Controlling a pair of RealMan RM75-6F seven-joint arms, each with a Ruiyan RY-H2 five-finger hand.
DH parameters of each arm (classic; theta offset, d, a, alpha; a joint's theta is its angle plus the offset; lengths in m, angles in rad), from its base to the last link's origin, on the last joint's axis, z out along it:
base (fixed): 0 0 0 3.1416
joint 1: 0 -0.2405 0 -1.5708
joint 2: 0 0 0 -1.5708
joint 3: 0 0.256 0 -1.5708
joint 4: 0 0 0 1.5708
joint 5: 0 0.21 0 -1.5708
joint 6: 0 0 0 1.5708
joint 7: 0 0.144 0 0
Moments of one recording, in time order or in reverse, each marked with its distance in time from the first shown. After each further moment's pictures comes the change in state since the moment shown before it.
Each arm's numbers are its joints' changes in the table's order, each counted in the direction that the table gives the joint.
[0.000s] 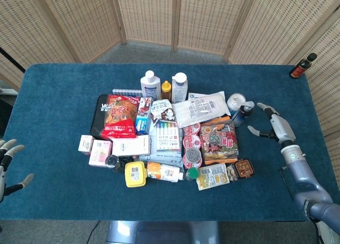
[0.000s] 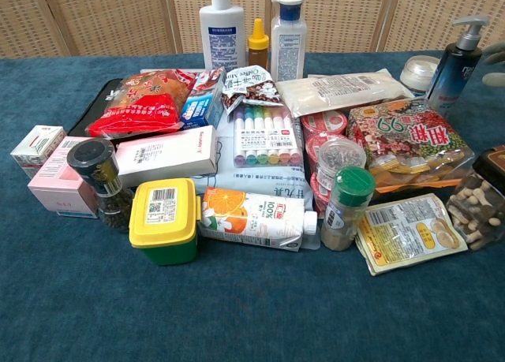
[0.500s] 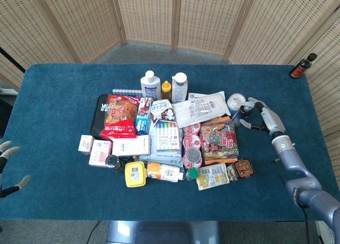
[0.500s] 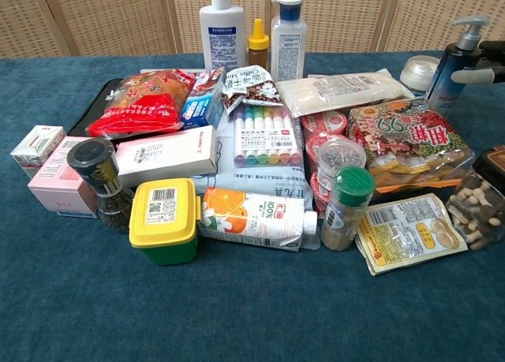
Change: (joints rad) left arm -0.022 -0.007 0.001 -0.014 -0.015 0.016 0.013; right arm -0.108 0.089 -0.007 0.168 -0.028 -0.098 0.124
